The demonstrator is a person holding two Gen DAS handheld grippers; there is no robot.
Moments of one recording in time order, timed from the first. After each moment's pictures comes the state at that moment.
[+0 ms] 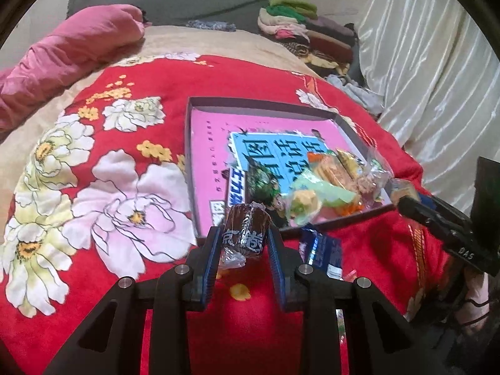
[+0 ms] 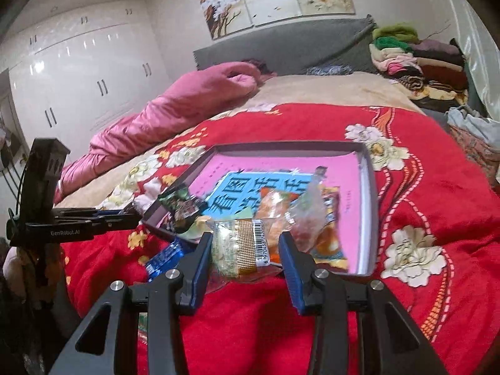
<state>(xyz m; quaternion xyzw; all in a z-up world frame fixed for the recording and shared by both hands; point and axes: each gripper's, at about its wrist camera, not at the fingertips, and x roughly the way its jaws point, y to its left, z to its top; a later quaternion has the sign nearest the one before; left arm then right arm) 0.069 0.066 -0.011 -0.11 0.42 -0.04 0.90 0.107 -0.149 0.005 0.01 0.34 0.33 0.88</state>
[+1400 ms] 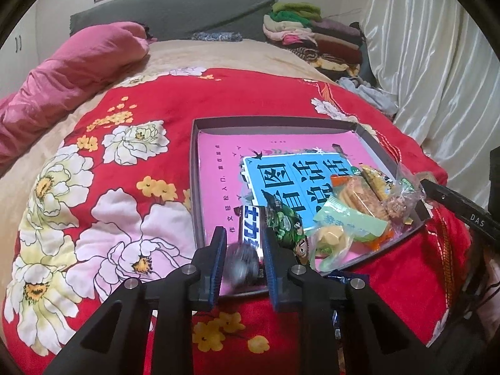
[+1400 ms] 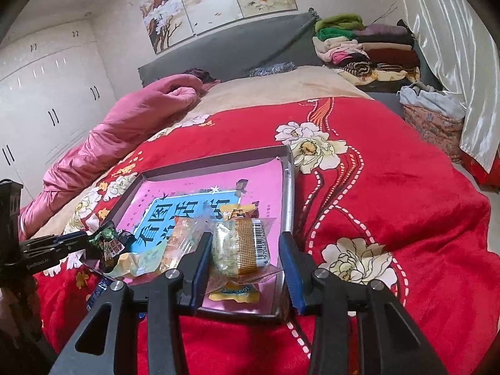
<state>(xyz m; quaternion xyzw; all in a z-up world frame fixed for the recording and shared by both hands) 0.109 0.059 -0.018 -0.06 0.41 -0.01 0.91 0.164 -0.190 -0.009 0.05 0.35 0.22 0.91</state>
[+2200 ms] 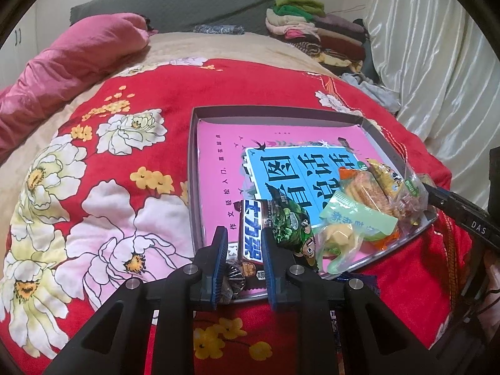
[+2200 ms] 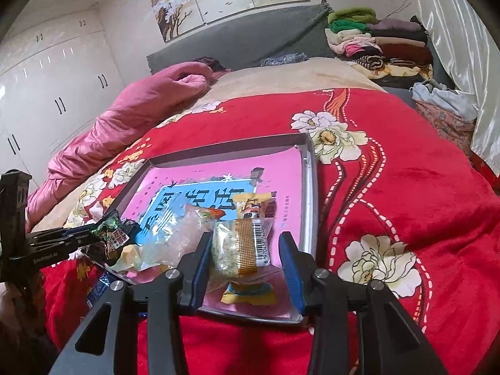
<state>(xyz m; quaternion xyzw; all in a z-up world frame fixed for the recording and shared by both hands) 0.118 0.062 -0.030 -0.07 0.42 -0.01 0.91 0.169 -0.171 -0.020 0.04 0.37 0.24 0.90</state>
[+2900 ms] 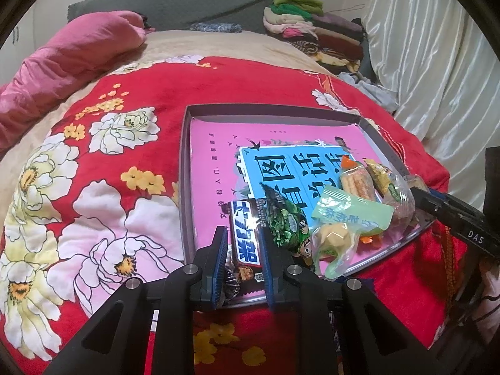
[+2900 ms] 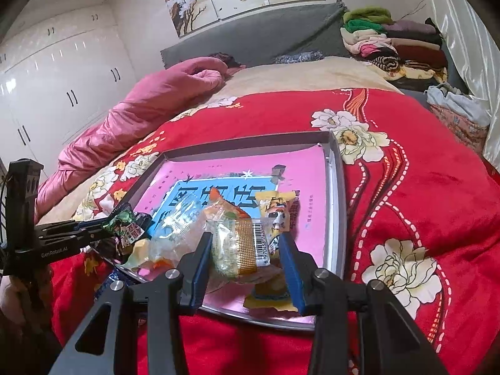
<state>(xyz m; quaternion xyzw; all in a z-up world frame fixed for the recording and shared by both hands) 0.124 0.057 -0.035 -0.08 0.42 -0.02 0.90 0.170 -0.156 -0.023 0.03 0.37 0.27 0.89</state>
